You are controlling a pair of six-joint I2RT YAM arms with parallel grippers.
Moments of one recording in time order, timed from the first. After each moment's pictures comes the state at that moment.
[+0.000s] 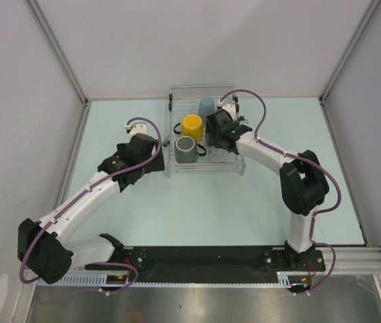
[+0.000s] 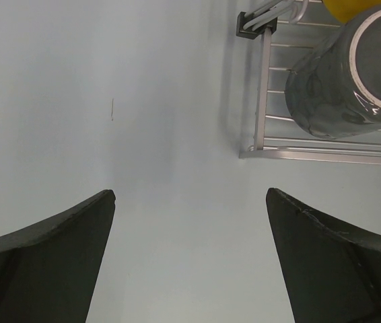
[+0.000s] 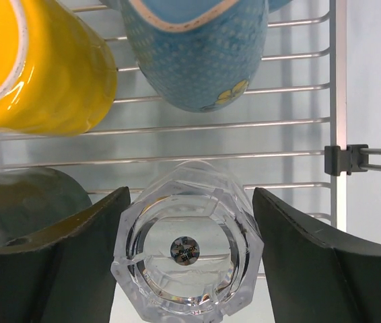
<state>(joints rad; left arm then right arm) -0.55 1.18 0.98 -0.61 -0.46 -0.48 0.62 1.90 1.49 -0.41 0.39 0.52</state>
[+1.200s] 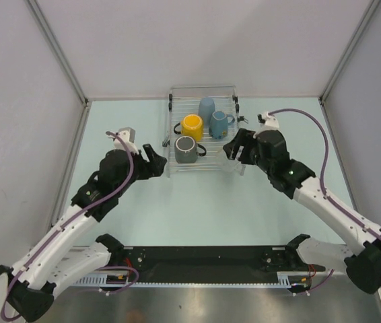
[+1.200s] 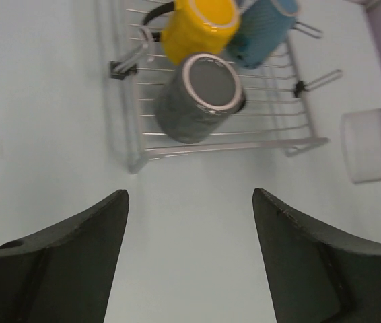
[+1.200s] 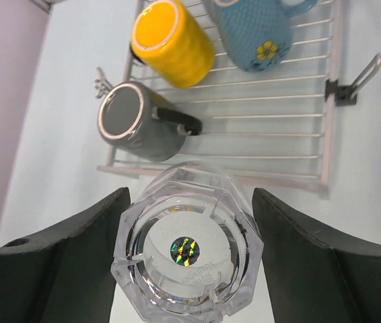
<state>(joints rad) -0.57 0.86 0.86 -0.44 -0.24 -0.54 0.60 1.17 1.02 -0.29 0.19 0.58</state>
